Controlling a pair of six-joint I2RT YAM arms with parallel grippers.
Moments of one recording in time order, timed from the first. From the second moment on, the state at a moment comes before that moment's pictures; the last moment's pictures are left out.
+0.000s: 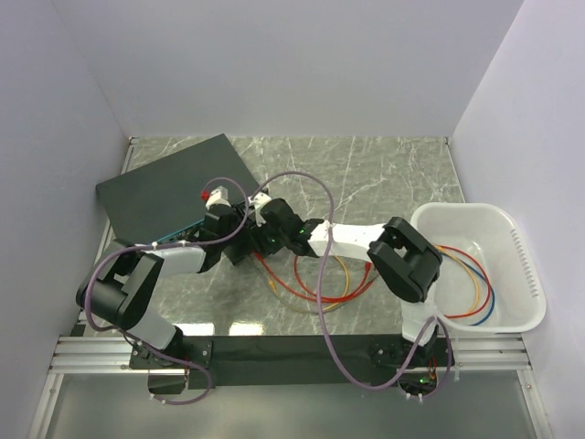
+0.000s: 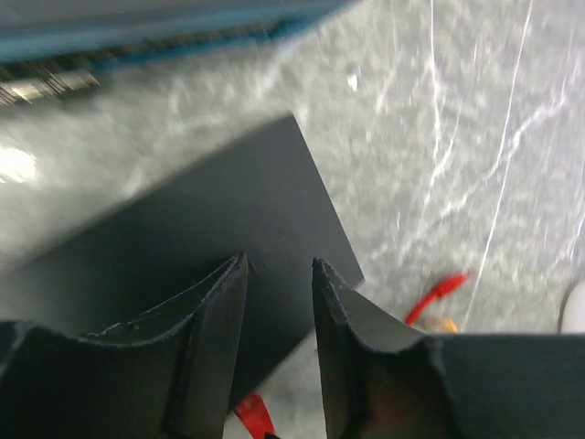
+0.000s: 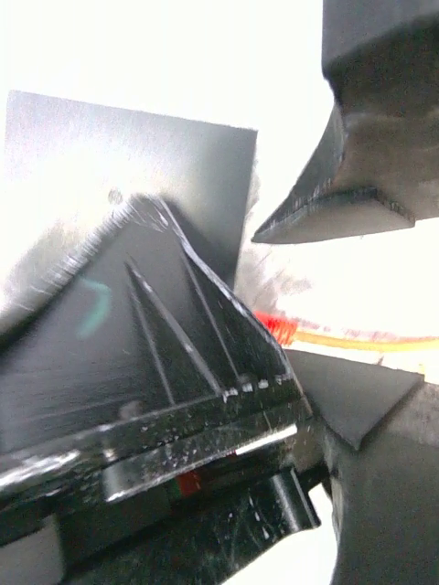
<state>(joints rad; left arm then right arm) -0.45 1.55 0.56 0.44 -0.07 -0.83 0.91 1.94 1.24 -0.04 -0.02 0.19</state>
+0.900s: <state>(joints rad) -0.25 1.68 0.83 0.10 0.10 -0.67 0.86 1.88 1.13 0.01 0.14 0.33</state>
